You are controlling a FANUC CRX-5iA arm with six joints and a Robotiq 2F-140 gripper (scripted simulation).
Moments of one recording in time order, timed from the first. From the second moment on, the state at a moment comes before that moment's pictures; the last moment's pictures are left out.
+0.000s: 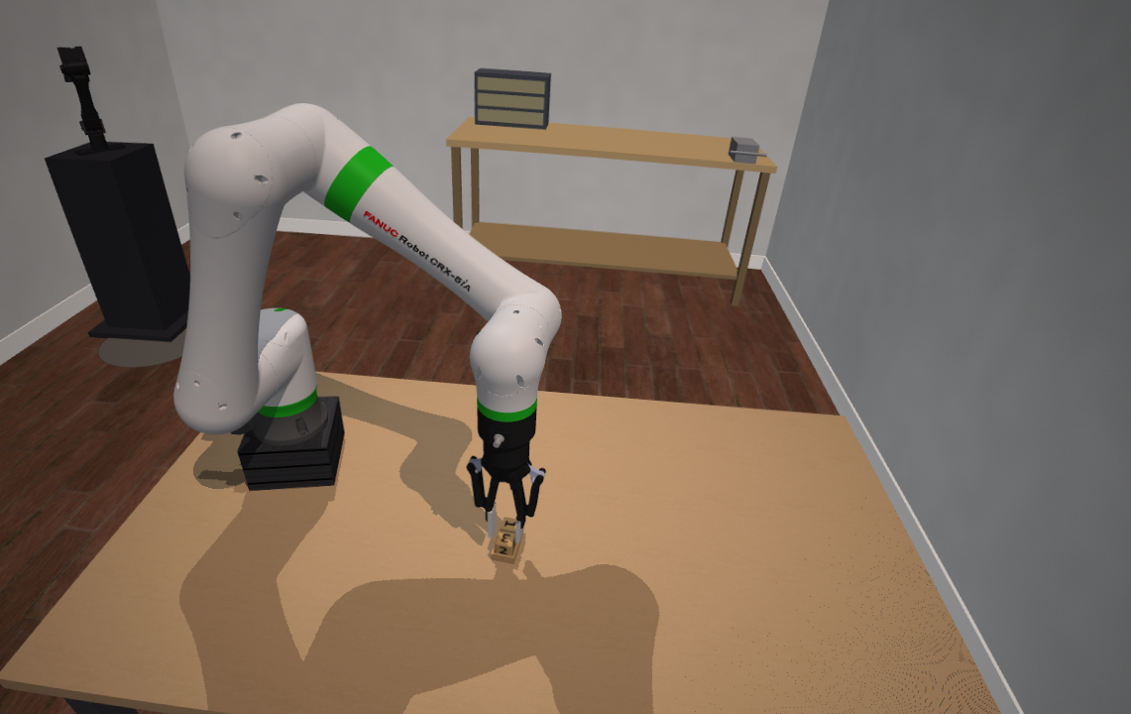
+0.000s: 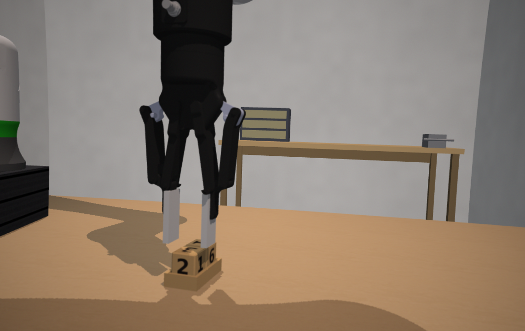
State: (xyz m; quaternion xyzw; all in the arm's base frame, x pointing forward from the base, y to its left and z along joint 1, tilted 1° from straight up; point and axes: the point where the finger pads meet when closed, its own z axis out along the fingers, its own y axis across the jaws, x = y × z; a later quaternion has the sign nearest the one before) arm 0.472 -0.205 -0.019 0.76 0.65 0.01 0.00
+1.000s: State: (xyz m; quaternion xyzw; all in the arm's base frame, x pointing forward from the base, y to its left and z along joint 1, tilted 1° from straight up) arm 0.472 -0.205 -0.023 0.76 0.65 0.01 0.00
